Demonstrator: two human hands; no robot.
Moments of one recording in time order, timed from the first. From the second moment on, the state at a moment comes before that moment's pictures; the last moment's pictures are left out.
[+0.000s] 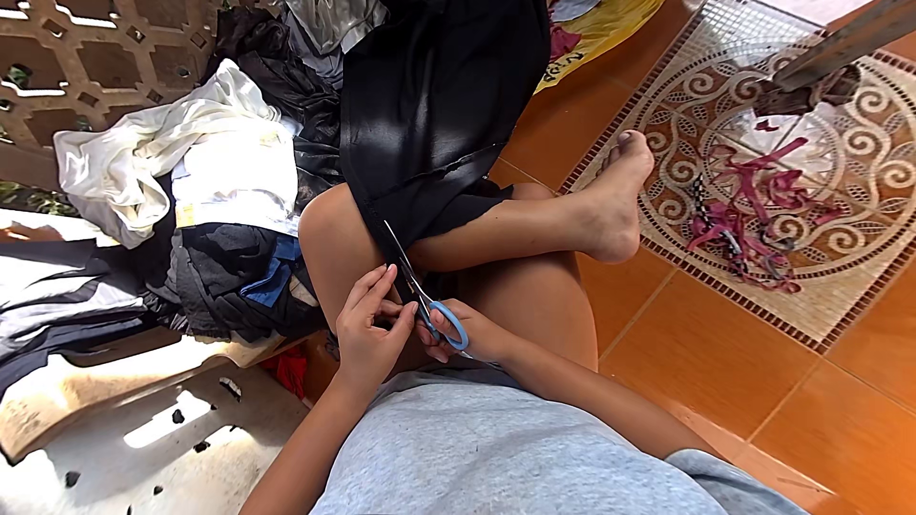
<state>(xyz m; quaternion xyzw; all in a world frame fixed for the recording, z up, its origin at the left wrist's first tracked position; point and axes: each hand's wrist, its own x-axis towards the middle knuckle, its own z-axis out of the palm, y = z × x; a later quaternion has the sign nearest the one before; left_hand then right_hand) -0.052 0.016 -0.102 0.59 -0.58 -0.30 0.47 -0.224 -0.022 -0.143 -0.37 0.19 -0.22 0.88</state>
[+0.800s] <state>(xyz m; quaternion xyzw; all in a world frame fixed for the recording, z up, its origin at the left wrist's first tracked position) -0.052 0.018 -0.102 0.59 -0.58 -0.30 0.47 -0.224 -0.027 -0.139 -0.36 0.20 -0.21 0.88</state>
